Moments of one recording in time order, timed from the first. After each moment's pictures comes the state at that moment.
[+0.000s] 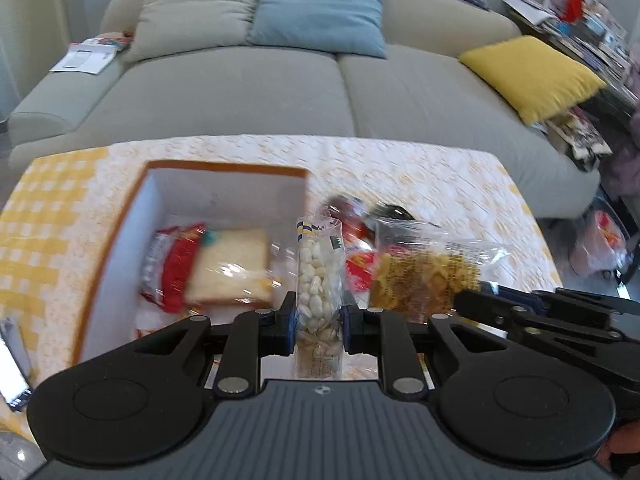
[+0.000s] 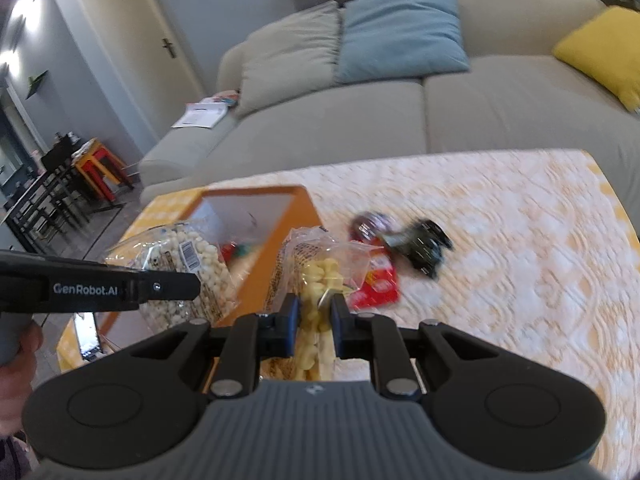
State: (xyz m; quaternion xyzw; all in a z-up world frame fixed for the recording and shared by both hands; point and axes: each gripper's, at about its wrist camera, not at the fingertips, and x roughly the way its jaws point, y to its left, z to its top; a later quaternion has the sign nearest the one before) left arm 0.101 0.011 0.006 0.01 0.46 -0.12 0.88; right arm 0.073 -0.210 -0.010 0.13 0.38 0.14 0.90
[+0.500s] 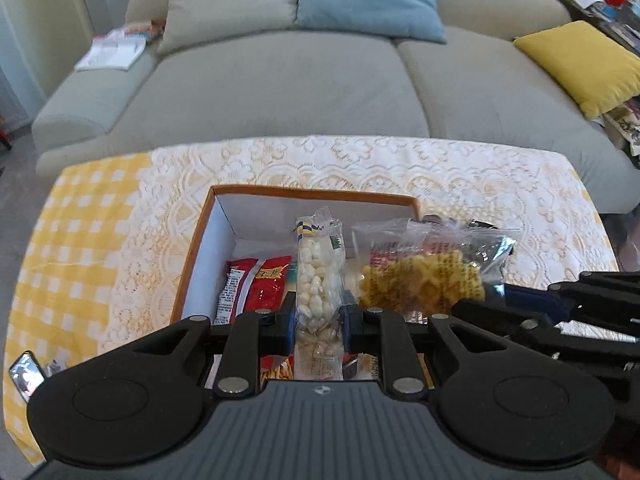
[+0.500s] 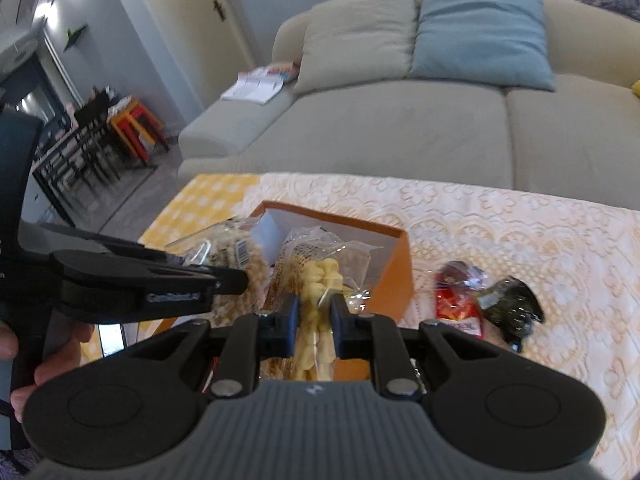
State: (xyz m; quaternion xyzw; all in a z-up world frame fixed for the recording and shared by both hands) left arm 0.188 0.060 -0.012 0.04 0.50 -0.07 0.86; right arm 0.170 -0.116 0.003 0.07 0.43 0.21 0.88
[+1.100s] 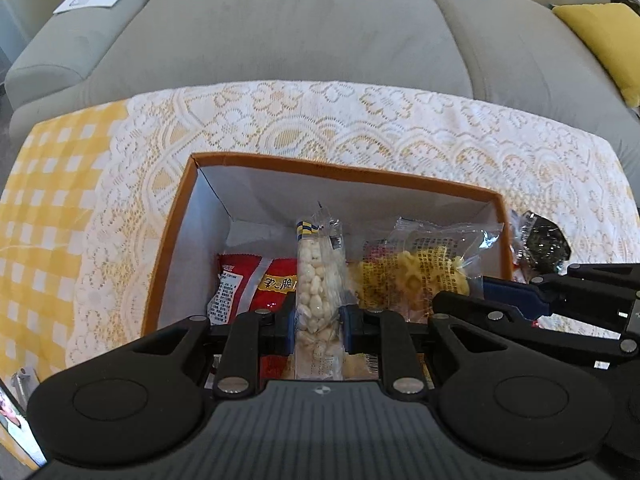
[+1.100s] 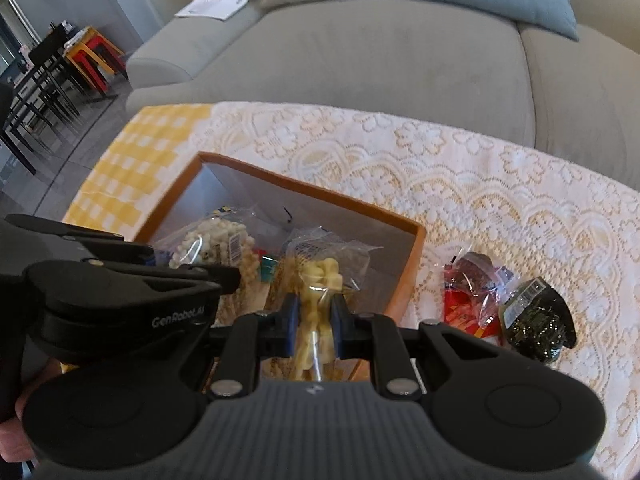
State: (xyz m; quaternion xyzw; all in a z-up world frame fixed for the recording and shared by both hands) left arm 0.261 0.077 -0.083 0.03 0.57 -0.06 0.82; right arm 0.273 -0.076 -0.069 0.03 0.54 0.17 0.83
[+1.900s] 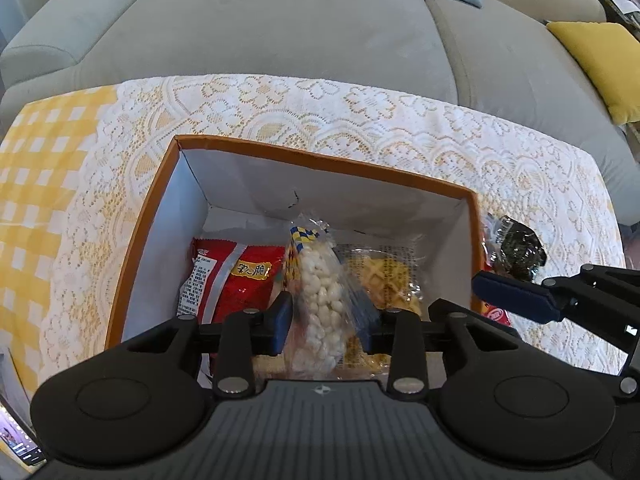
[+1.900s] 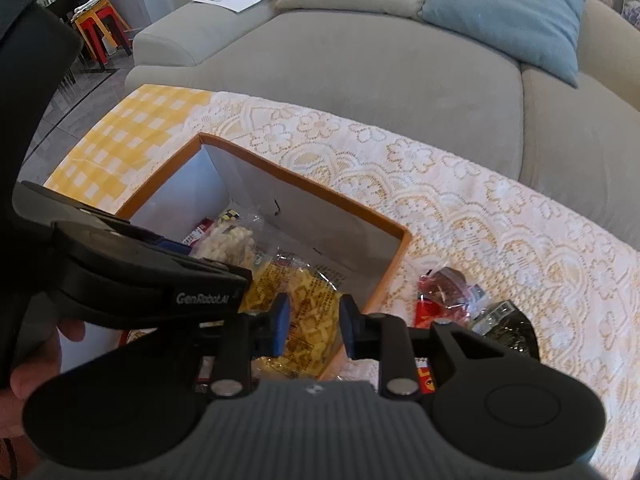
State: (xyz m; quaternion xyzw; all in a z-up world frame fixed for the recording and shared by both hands) left arm 0.250 0.069 -0.076 -0.01 0.57 -0.07 0.82; right arm 0.248 -0.067 -0.053 -0.05 0.50 0.16 0.85
